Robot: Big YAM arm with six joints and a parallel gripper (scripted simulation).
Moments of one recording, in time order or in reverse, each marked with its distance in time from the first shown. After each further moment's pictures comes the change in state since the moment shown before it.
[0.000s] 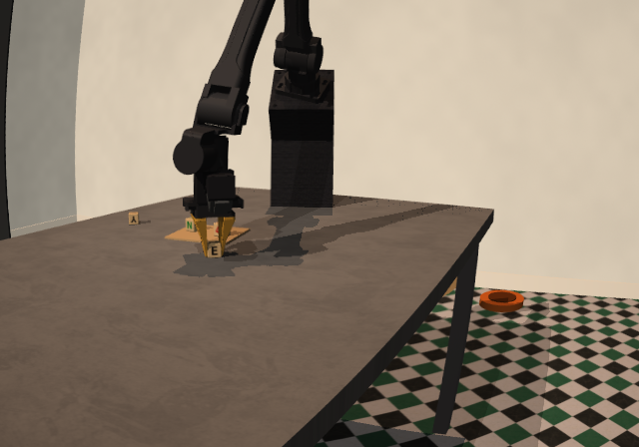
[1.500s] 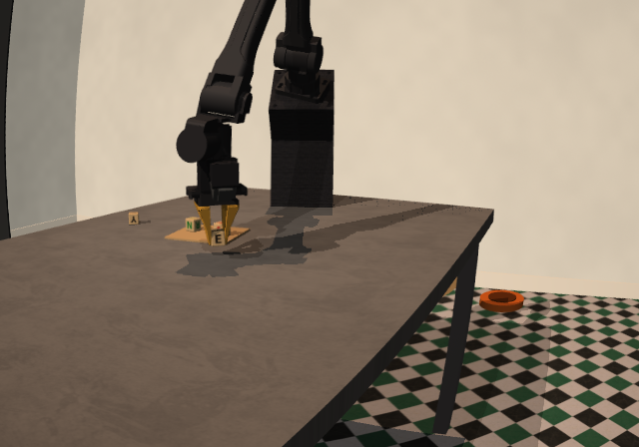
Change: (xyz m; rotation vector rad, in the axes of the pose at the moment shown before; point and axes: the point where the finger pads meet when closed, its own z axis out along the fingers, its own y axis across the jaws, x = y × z) arm 0.004 0.008 -0.020 -0.015 0.010 0.002
